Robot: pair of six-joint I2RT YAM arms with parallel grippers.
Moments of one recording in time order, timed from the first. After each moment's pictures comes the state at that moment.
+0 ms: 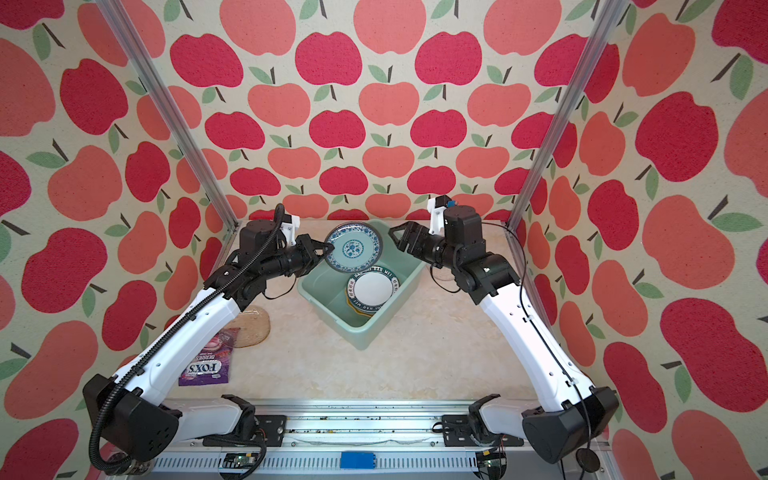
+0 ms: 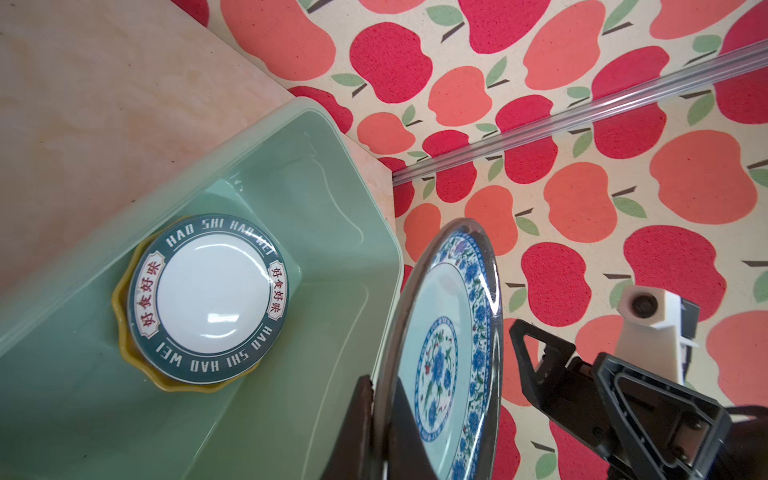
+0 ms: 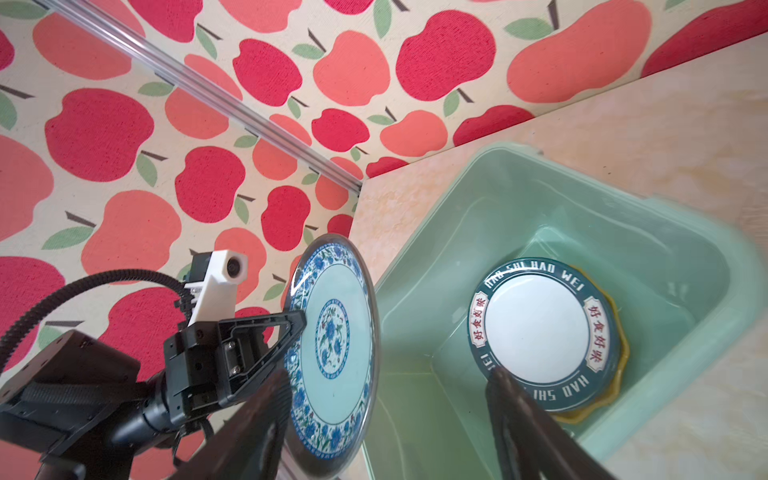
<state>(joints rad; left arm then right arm) -0.46 1.28 1.26 -0.39 0.31 -0.98 0.51 1.24 1.44 -0.57 -0.25 0.73</state>
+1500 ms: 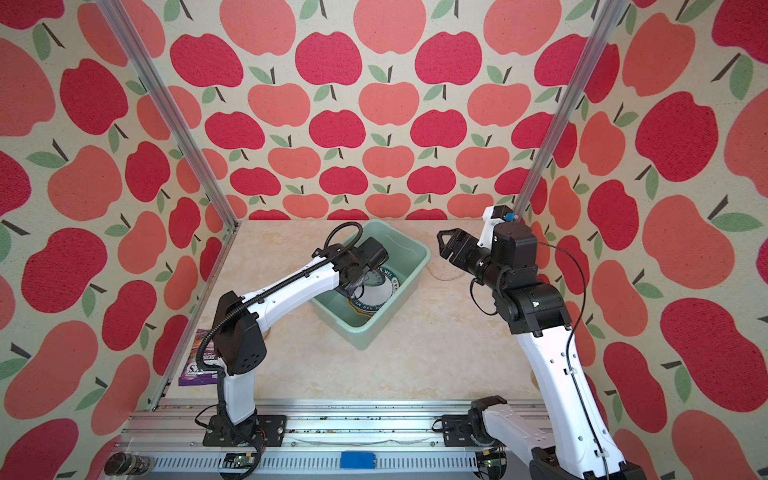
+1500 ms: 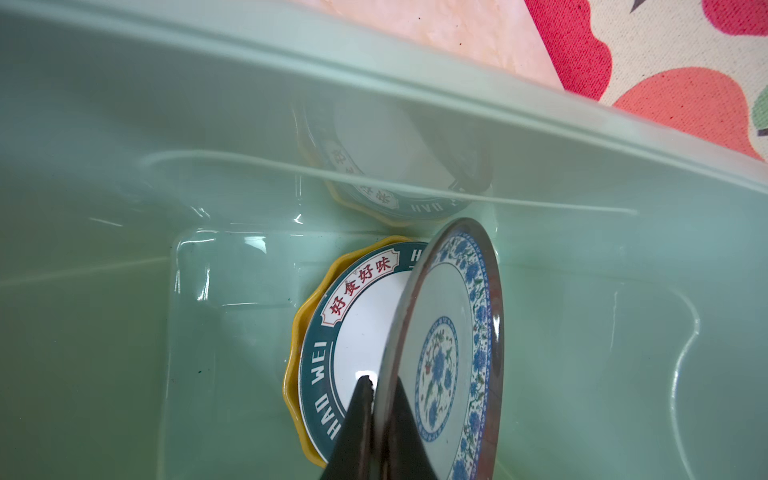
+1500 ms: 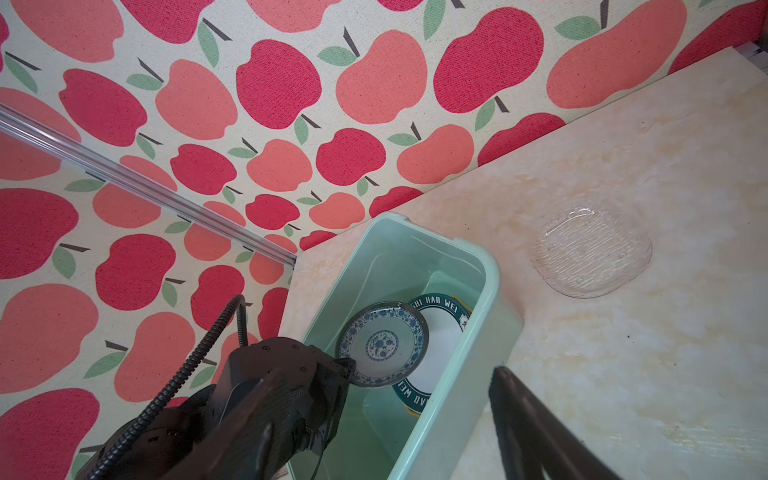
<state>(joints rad) -0.81 1.97 1.82 -1.13 -0.53 -1.71 0.31 1.04 1.41 -0.74 -0.16 0.66</state>
